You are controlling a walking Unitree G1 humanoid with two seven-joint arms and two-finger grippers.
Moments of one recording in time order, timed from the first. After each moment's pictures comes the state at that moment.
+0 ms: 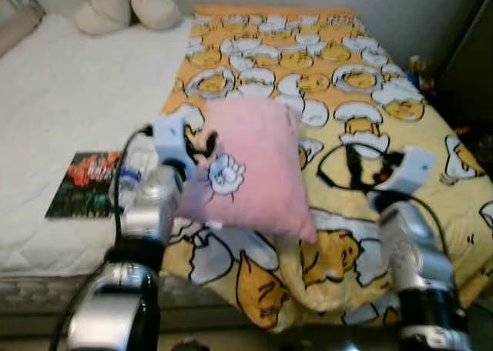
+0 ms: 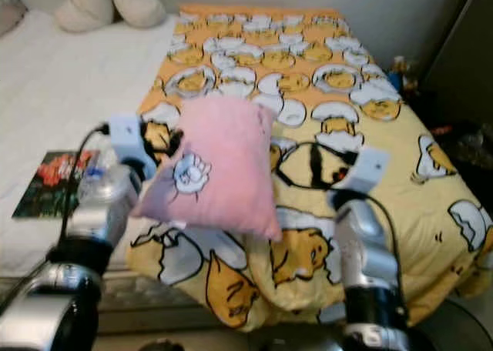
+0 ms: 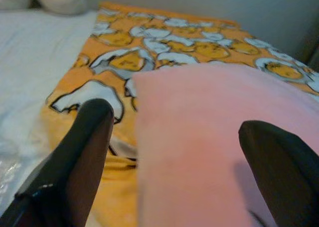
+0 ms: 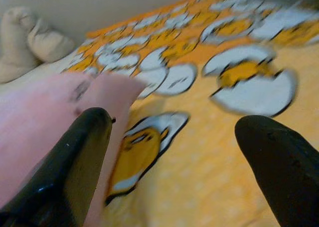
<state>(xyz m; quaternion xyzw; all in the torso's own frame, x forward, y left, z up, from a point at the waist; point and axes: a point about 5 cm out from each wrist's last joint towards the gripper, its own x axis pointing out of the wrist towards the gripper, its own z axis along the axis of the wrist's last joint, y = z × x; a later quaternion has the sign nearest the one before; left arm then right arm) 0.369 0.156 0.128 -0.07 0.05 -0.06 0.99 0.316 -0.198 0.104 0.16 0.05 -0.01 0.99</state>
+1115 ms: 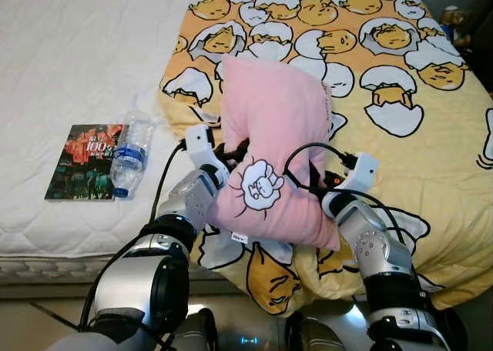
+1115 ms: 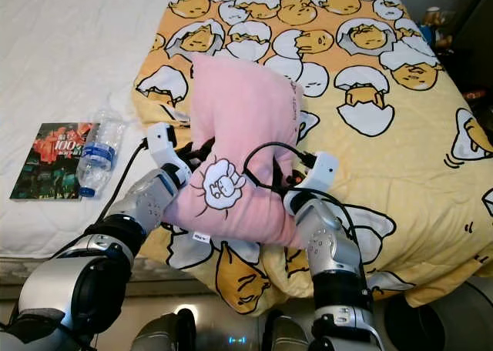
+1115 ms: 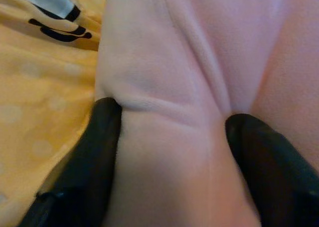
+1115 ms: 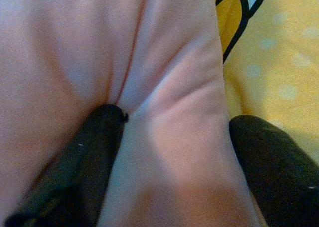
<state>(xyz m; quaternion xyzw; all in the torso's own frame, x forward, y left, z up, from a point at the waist) 0.371 0.090 0.100 -0.25 0.14 -0.18 0.94 0.324 -0.140 0.084 0.28 0.15 0.07 0.95</state>
